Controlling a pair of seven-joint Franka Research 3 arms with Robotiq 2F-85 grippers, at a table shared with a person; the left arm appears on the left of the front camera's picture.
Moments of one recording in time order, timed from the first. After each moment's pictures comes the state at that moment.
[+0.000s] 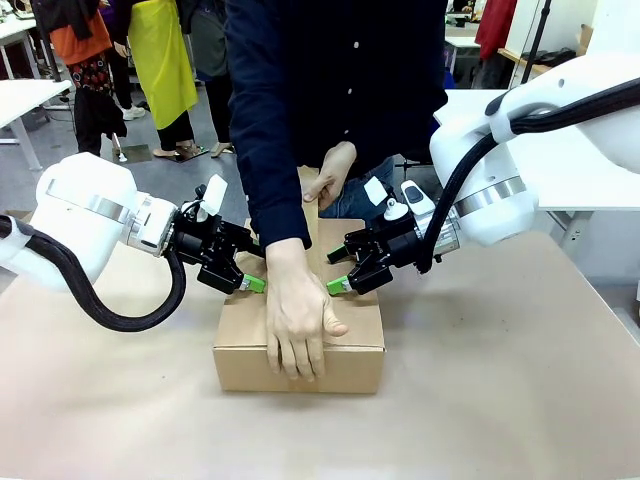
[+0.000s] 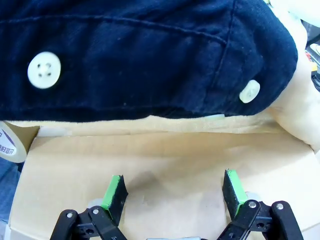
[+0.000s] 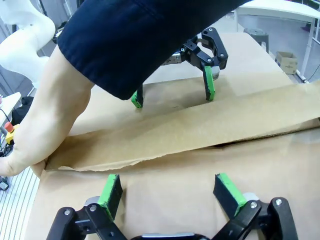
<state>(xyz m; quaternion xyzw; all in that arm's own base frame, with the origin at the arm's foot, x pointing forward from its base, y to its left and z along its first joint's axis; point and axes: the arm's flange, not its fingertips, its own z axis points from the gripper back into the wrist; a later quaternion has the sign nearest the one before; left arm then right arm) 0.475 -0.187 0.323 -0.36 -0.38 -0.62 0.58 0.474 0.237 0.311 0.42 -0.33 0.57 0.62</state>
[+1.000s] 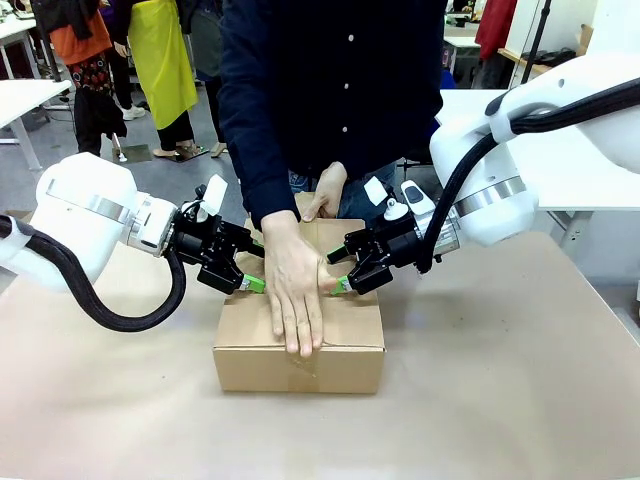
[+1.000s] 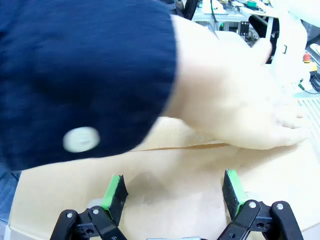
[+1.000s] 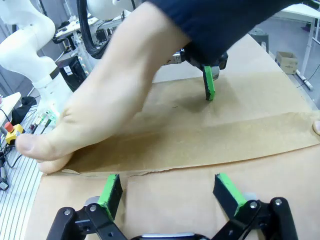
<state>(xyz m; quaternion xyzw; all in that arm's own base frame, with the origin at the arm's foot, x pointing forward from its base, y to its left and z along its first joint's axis) 0.475 -0.187 0.323 -0.36 -0.38 -0.62 0.58 0.474 0.237 0.311 0.42 -0.33 0.57 0.62</state>
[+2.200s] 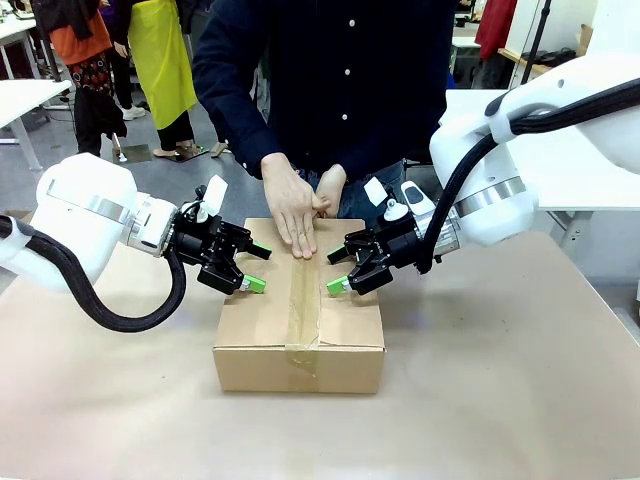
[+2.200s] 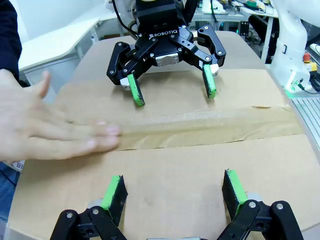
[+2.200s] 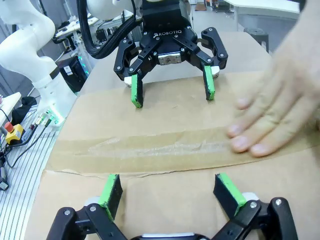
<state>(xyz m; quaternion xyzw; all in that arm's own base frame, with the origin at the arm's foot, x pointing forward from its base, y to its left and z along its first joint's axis) 0.475 -0.187 0.322 -0.36 -0.38 -0.62 0.58 0.474 0.237 0.310 0.42 -0.33 0.57 0.62</state>
